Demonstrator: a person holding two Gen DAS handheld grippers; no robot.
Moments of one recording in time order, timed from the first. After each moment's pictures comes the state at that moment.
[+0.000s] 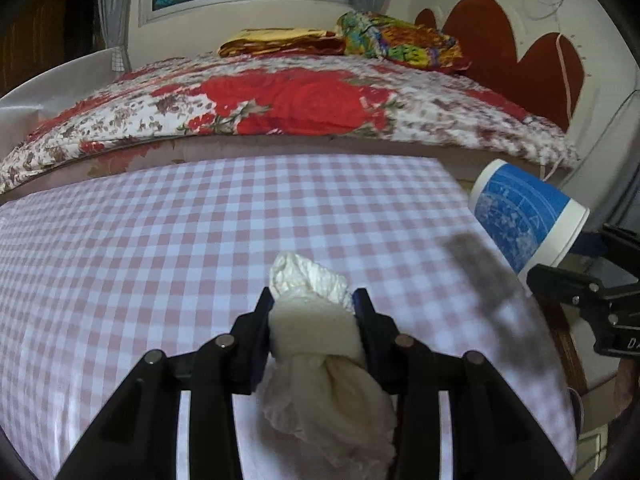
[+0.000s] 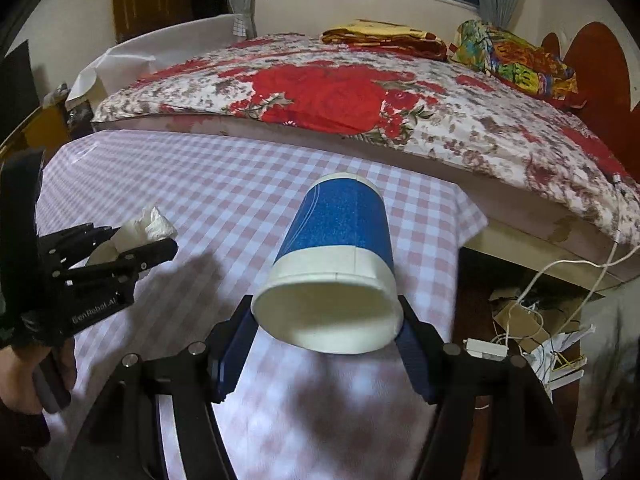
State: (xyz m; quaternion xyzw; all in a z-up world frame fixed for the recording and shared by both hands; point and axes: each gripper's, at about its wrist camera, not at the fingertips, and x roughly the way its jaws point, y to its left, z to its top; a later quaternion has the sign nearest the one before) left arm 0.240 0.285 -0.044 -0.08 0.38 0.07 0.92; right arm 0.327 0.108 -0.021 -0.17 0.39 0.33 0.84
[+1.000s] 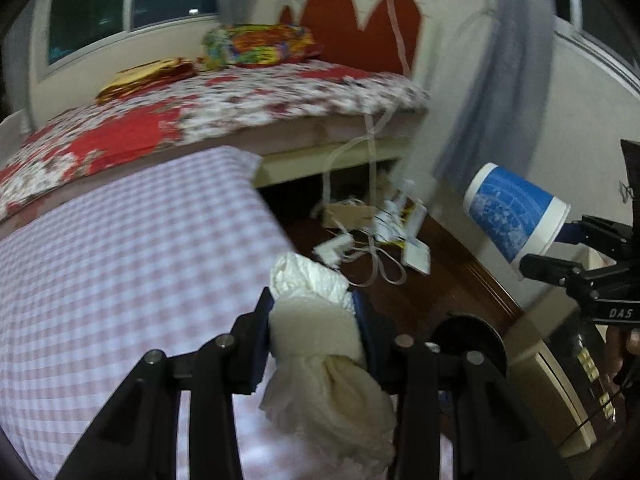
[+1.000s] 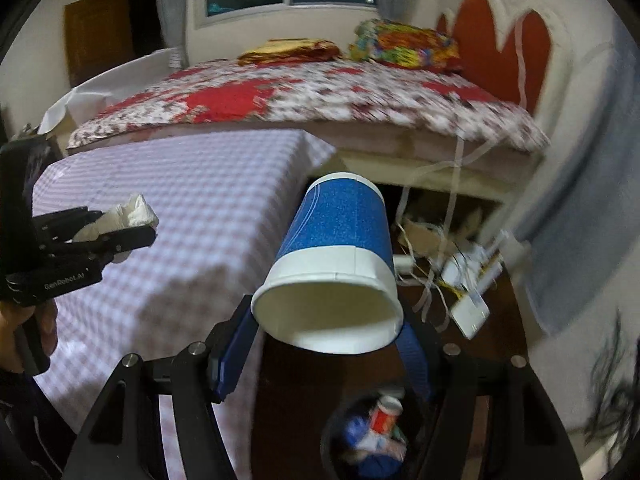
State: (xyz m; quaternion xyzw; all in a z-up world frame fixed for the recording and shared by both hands) left arm 0.145 0.054 -0.008 0.00 0.38 -0.11 0.92; right arm 0.170 -0.180 0.012 -0.11 0.39 0.20 0.89
